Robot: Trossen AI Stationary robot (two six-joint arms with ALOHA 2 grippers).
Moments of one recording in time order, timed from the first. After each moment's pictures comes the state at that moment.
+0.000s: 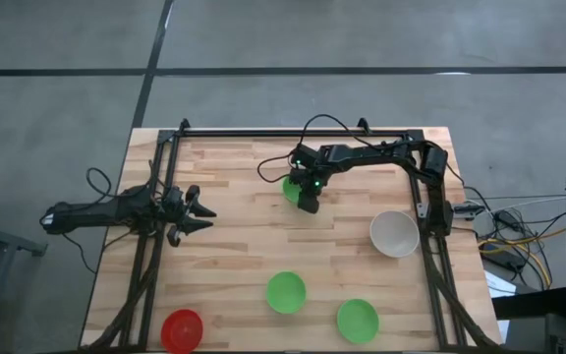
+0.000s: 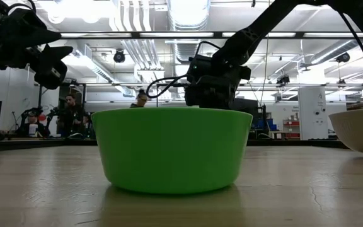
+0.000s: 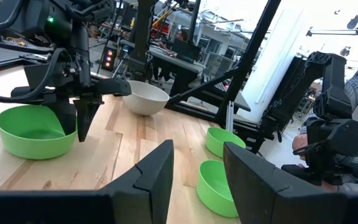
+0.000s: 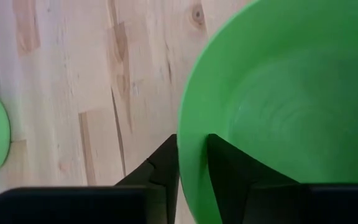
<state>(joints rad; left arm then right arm) 0.03 0.04 0.03 -0.01 0.19 -0.37 -0.37 2.02 1.32 -0.52 -0.51 0.02</state>
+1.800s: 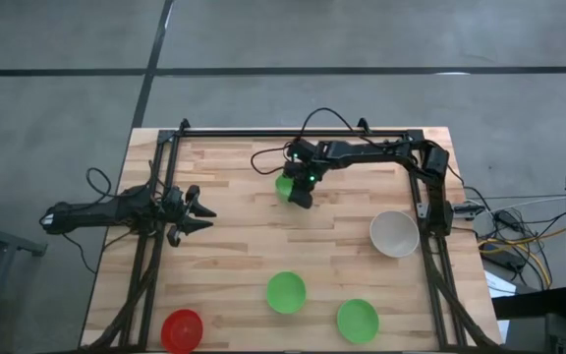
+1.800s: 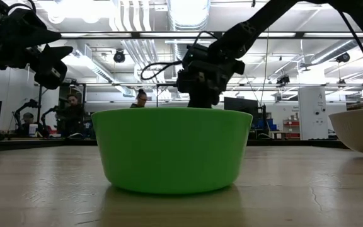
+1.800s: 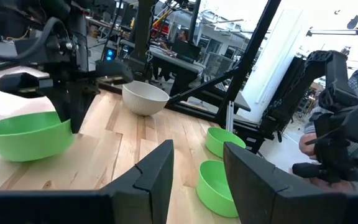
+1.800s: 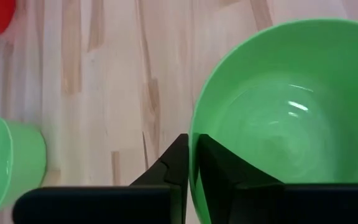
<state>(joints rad) 0.03 0.04 0.03 -0.01 0.19 -0.37 -0.37 2.00 1.39 -0.47 -0.56 0.05</state>
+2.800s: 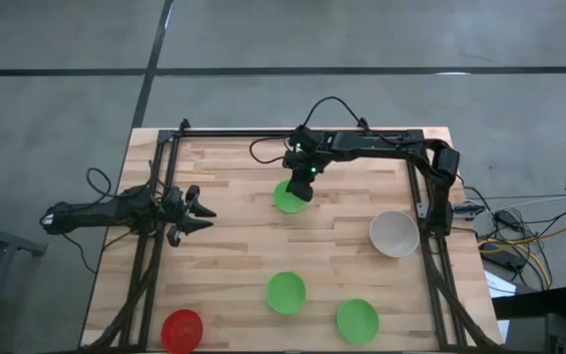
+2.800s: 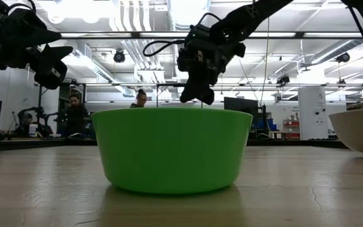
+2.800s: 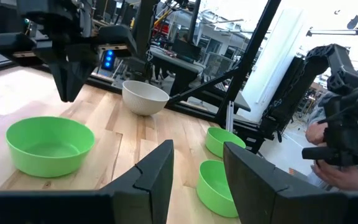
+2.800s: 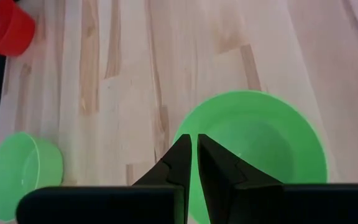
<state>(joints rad) 0.03 0.04 0.03 -0.01 0.19 -0.37 -0.37 1.92 1.46 -0.55 -0.52 0.05</state>
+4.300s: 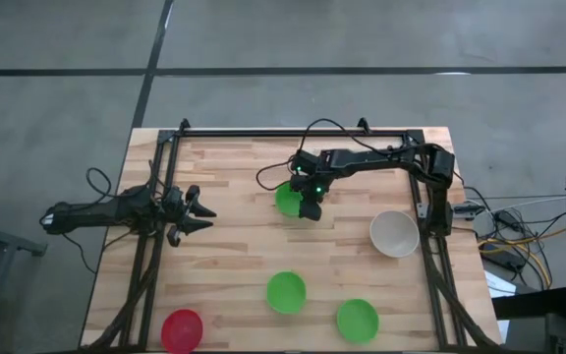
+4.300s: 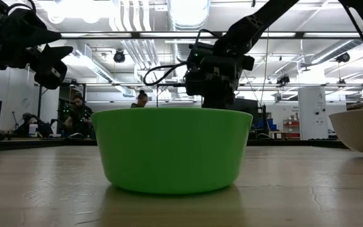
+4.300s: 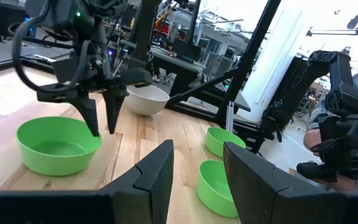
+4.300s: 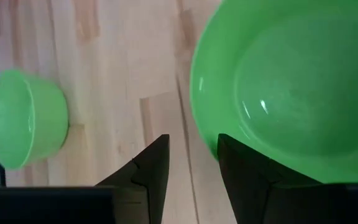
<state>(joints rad) 0.03 0.04 0.03 -0.01 0.19 -0.37 -0.30 1.95 1.30 -0.57 -0.58 0.08</state>
